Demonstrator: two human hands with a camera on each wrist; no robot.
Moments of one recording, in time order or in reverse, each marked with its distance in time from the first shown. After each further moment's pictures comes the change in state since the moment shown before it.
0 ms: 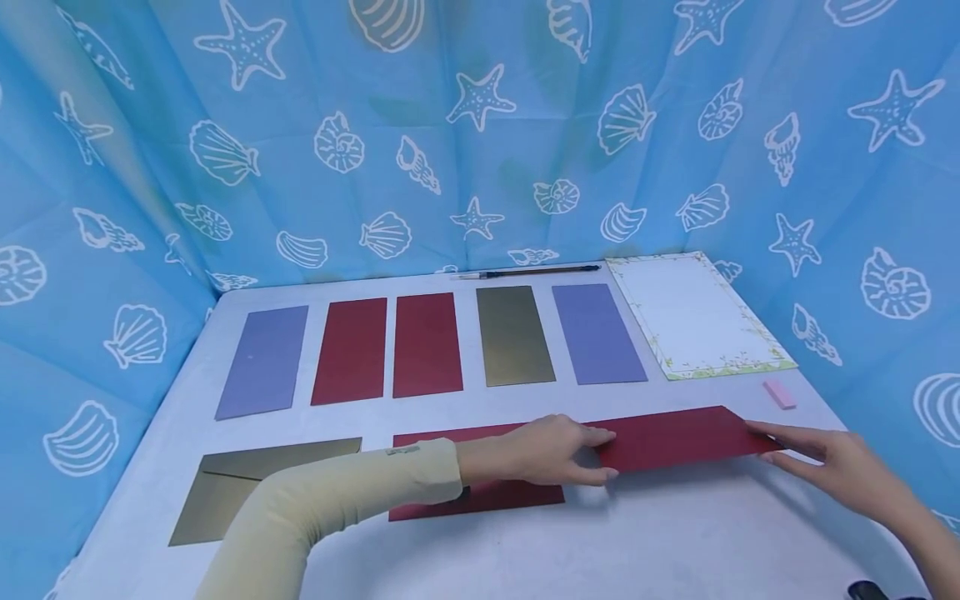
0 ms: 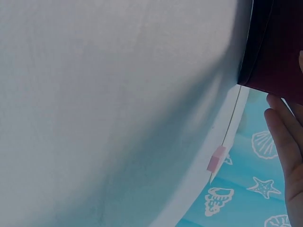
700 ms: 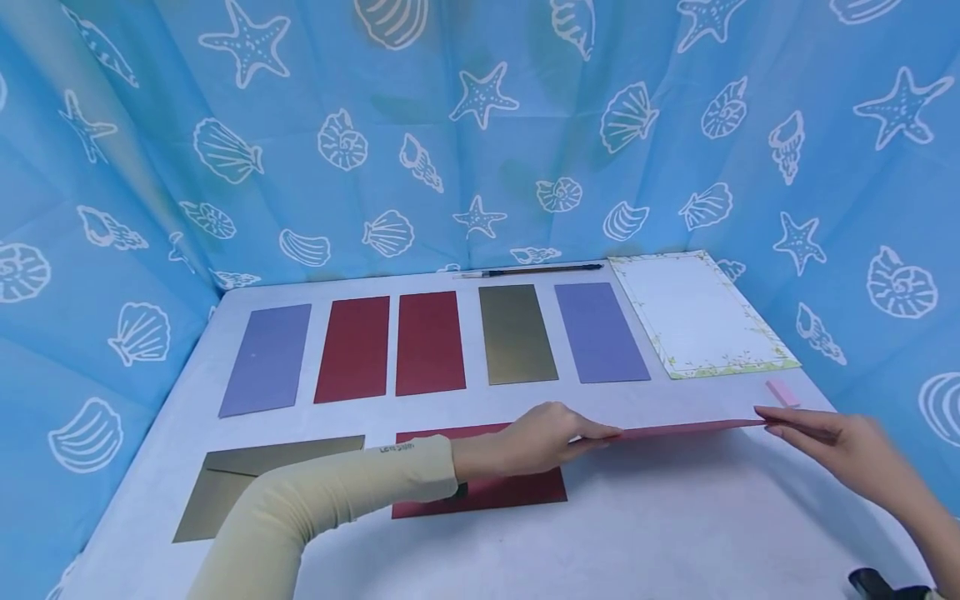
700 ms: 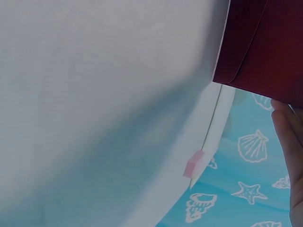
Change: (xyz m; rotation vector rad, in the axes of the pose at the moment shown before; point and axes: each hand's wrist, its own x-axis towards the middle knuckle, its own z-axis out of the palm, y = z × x) left_hand -0.009 0.002 -0.013 0.022 0.200 0.125; right_hand 0.010 -0.018 -0.011 0.038 0.046 0.069
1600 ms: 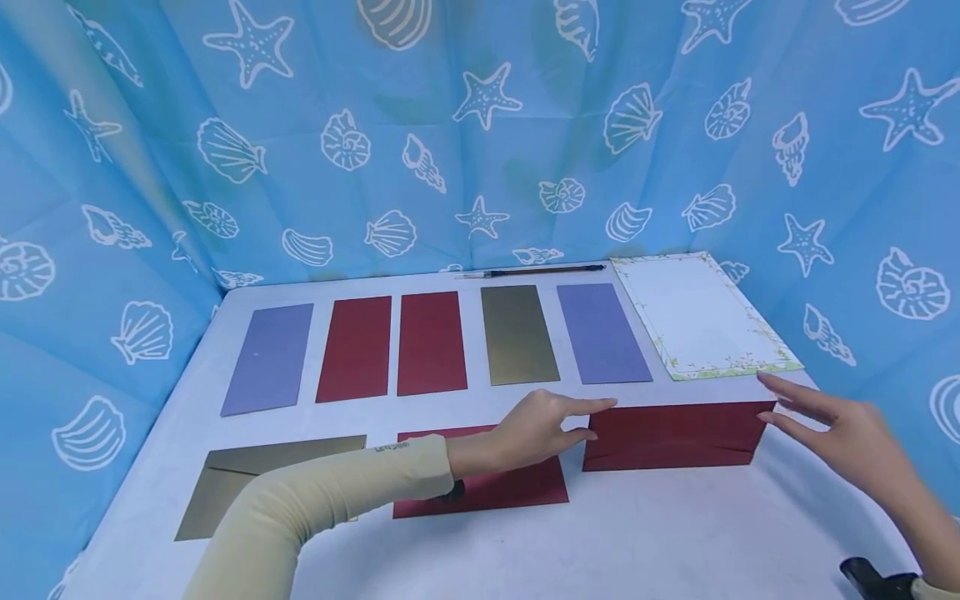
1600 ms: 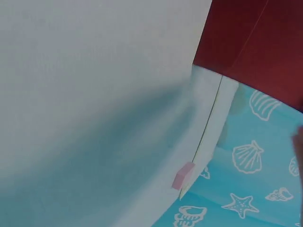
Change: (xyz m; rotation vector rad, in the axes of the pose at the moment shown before) left_hand -0.006 -0.008 -0.005 -0.083 0.211 -0.031; right_hand 0.014 -0.011 -0.002 -0.084 0.161 -0.044
